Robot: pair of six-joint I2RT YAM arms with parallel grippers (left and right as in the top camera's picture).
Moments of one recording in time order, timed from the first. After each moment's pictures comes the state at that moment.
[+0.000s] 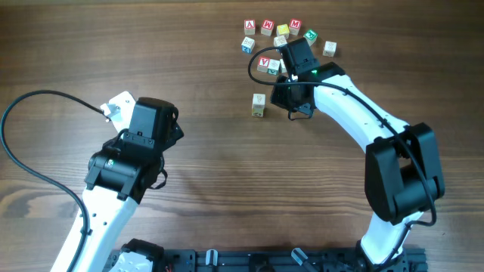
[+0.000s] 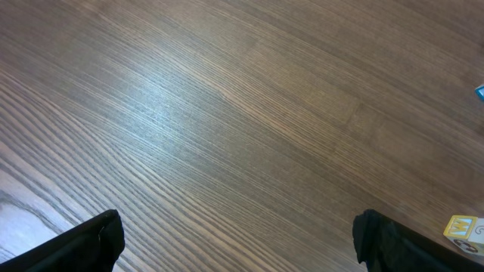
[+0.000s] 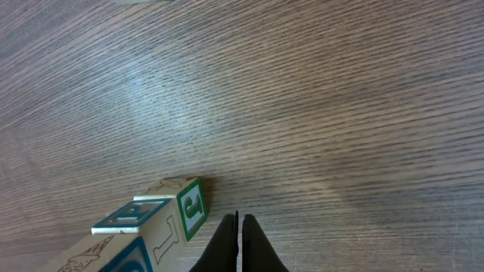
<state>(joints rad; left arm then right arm) -0.31 1.09 0.99 -0.92 -0.47 -0.77 0.39 1.95 1.40 -0.67 -0.08 0.72</state>
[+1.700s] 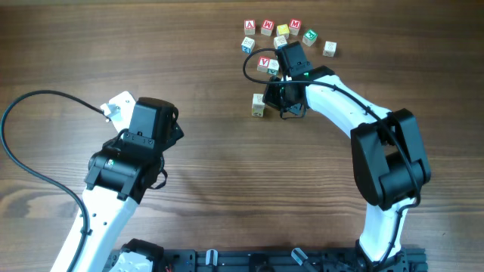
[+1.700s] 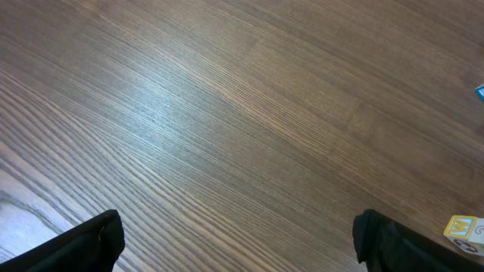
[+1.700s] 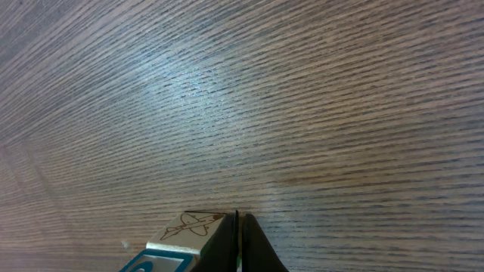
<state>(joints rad) -0.31 1.09 0.99 -0.92 -0.47 -0.77 0.39 2.06 1.40 -0.53 -0.19 0.76</state>
